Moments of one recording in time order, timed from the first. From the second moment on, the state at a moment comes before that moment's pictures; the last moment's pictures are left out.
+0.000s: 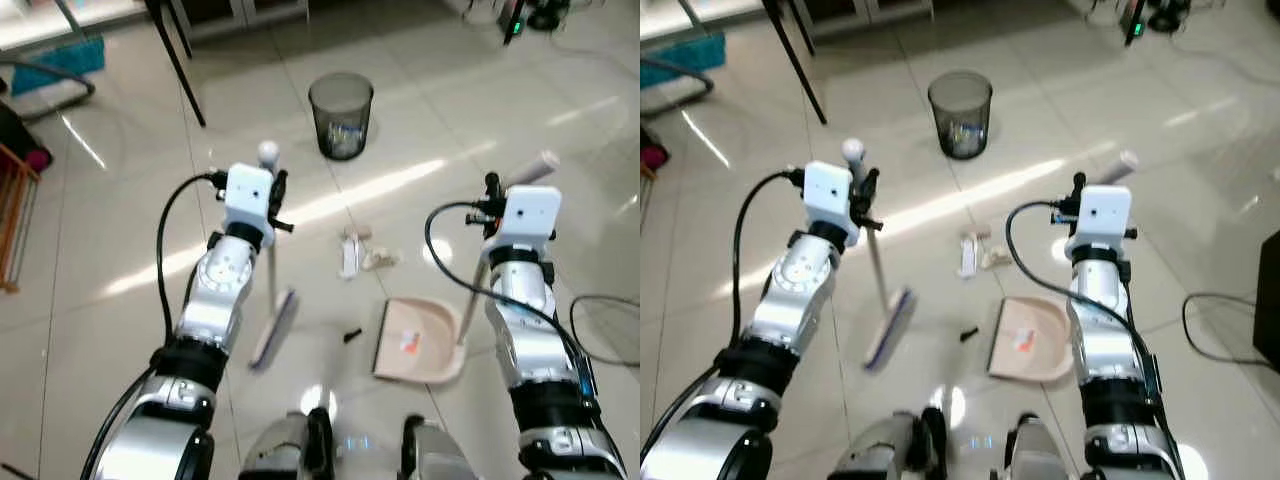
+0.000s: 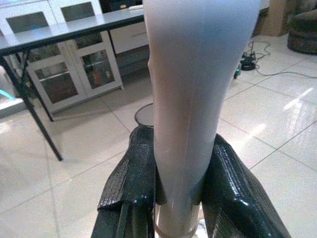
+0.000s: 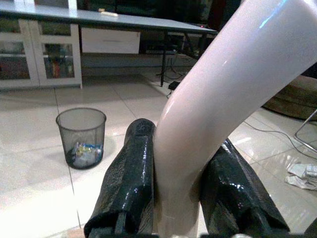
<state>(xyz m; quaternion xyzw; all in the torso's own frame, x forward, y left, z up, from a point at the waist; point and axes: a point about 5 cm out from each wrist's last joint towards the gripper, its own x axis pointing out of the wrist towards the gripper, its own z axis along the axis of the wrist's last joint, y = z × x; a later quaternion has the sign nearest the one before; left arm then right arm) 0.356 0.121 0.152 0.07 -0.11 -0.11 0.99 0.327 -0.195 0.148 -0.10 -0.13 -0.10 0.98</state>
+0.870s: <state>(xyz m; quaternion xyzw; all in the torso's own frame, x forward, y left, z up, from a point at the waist) 0.369 0.056 0.174 -0.01 -0.16 -0.17 0.97 0.334 -0.140 0.147 -0.09 -0.23 -0.08 0.97</state>
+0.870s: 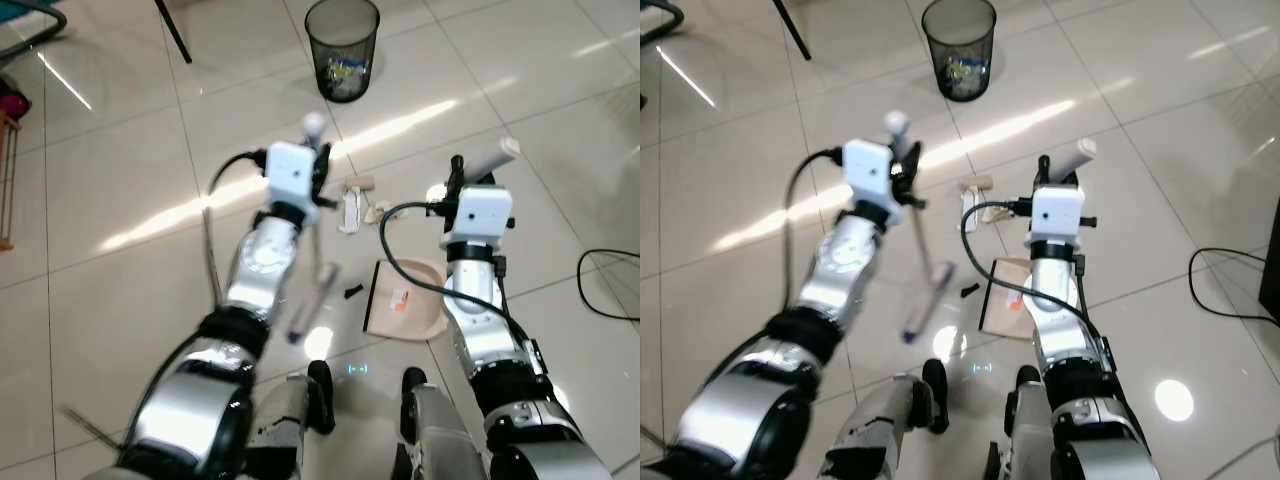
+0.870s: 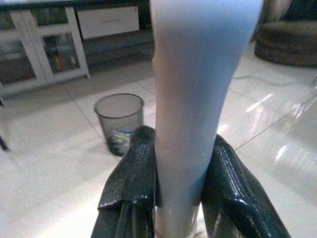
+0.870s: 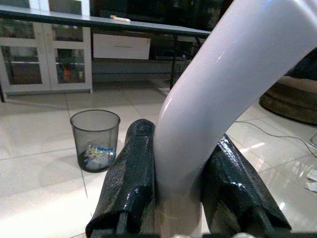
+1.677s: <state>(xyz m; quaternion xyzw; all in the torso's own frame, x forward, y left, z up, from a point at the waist) 0.358 0.047 0.211 -0.09 -0.24 -0.31 0.92 0.330 -0.156 0.147 -0.09 -0.23 -0.10 0.97</state>
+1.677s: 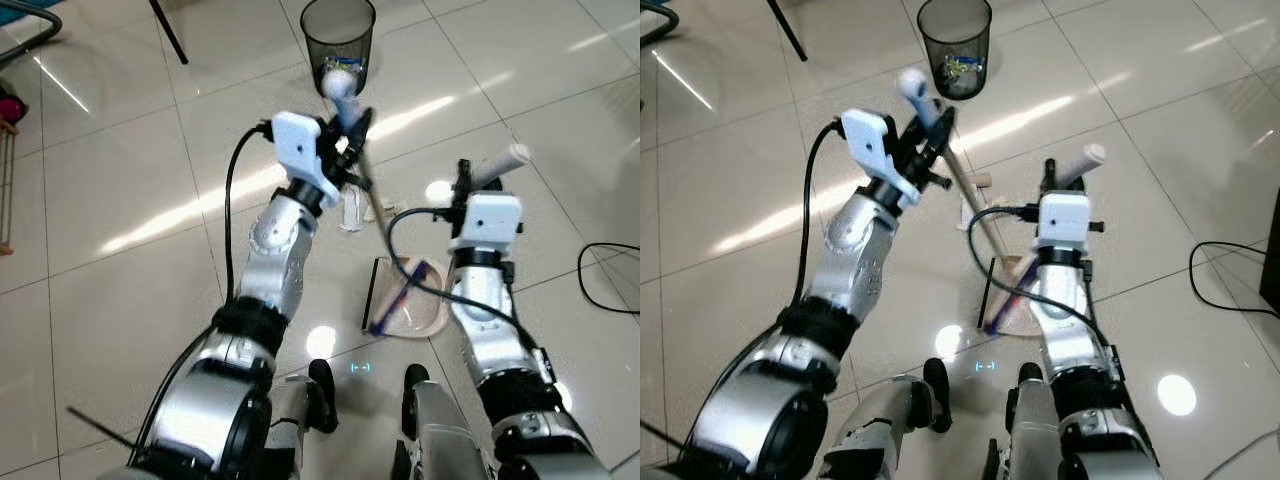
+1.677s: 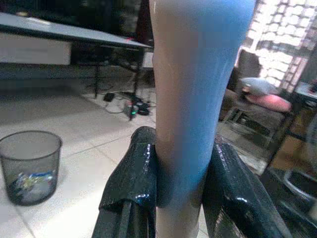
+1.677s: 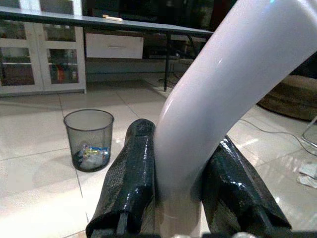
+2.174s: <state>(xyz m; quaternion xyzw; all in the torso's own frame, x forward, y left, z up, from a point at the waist) 0.340 0.103 0.259 -0.07 -0.30 -0.32 0.90 0.330 -0.176 0.143 -0.09 -0.21 -0.10 0.97</state>
